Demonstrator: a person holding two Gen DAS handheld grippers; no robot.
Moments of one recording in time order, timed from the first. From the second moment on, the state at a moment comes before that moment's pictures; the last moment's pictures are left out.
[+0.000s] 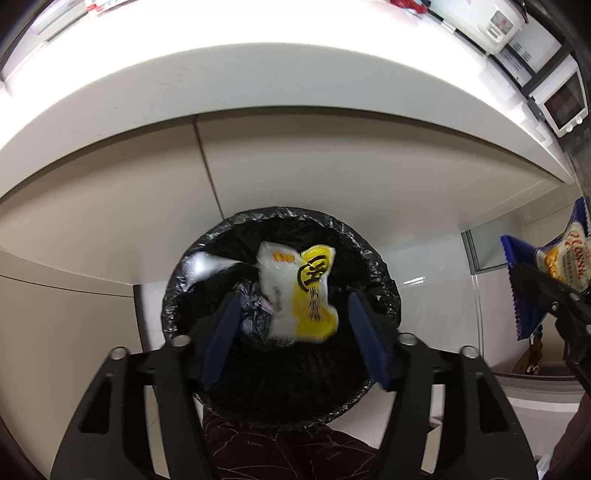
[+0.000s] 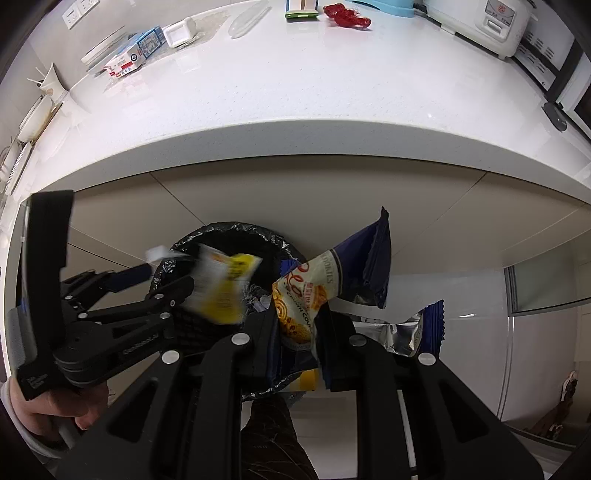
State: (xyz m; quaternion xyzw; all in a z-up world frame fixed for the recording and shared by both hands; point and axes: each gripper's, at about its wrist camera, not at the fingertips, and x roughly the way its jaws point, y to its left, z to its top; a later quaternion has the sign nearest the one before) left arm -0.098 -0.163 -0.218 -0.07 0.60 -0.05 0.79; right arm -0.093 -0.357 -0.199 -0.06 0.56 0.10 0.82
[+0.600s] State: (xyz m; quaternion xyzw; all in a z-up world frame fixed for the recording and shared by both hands) left arm -0.109 -0.100 -0.185 -0.11 0.57 0.00 0.81; right arm -0.086 -0.313 -0.208 -0.07 0.56 0.14 0.81
